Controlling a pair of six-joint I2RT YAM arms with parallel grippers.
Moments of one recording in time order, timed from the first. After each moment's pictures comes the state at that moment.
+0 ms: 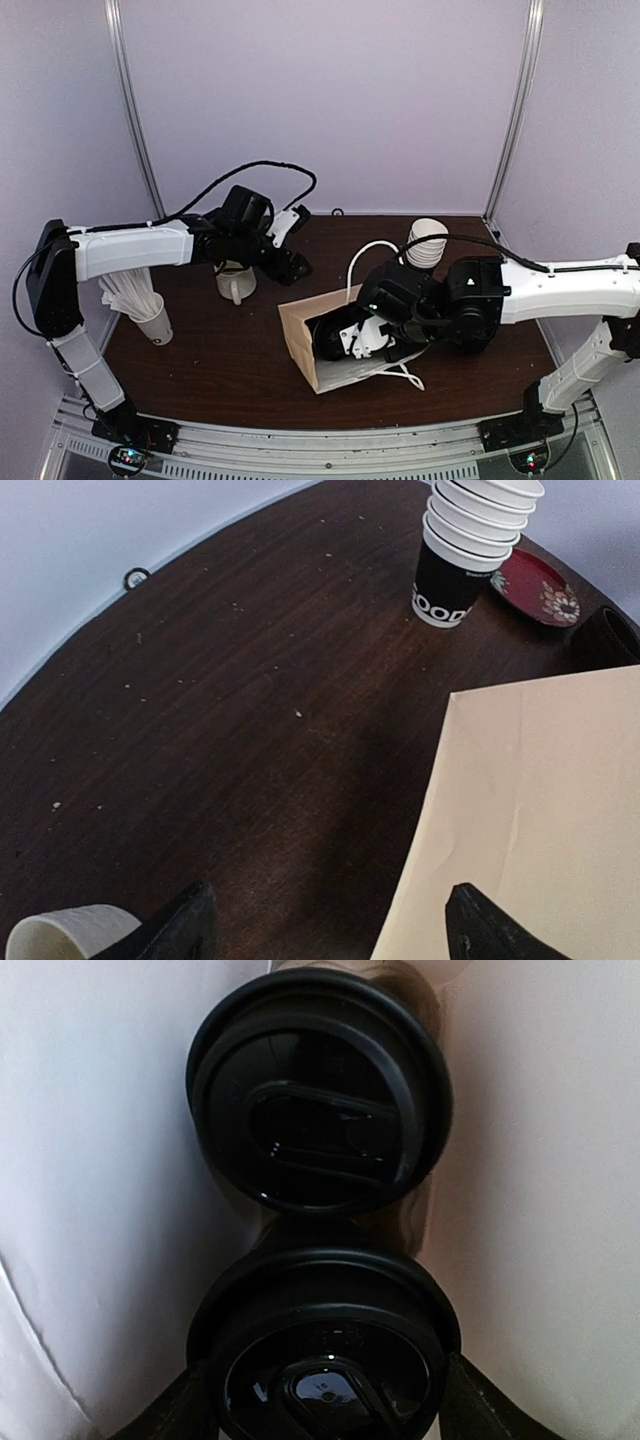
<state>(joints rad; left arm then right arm) -0.73 1.69 1.27 -0.27 0.14 0.04 1.26 1.46 1.22 -0.81 0.51 -0.78</state>
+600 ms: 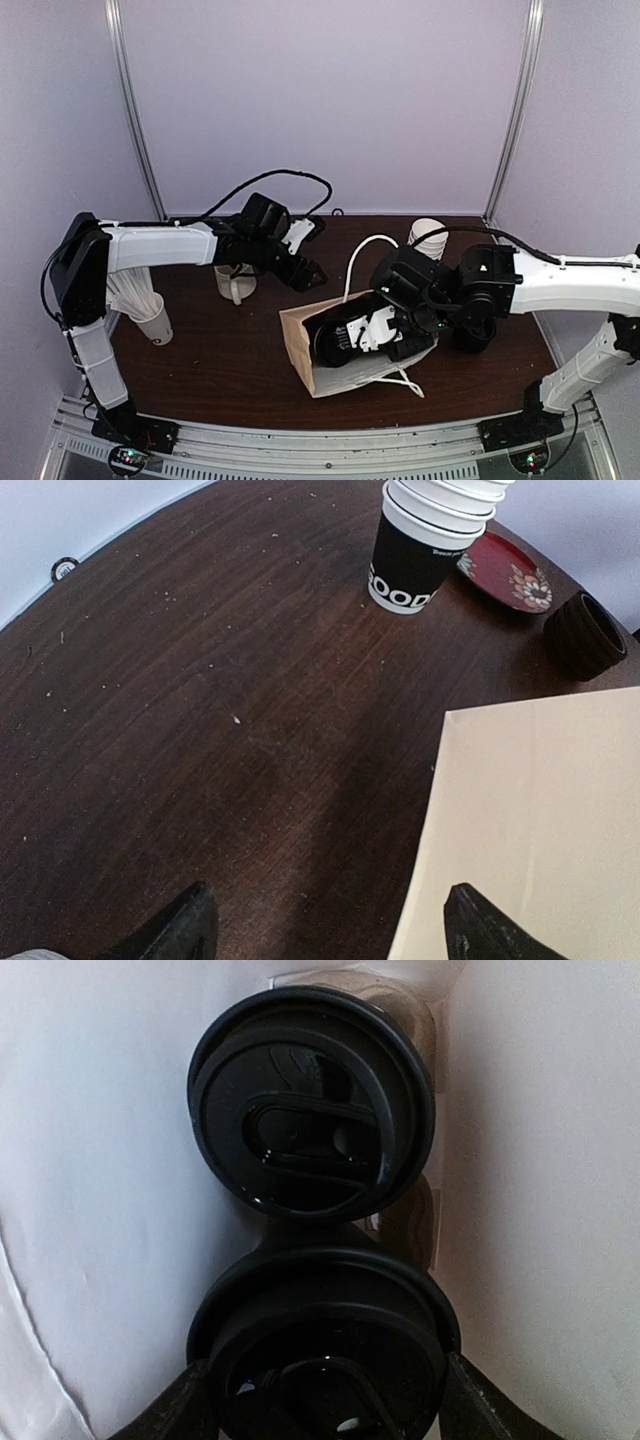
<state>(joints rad) -0.74 1.85 1.35 -0.24 0.27 0.03 1.20 1.42 1.22 -0.85 0.33 -0.76</state>
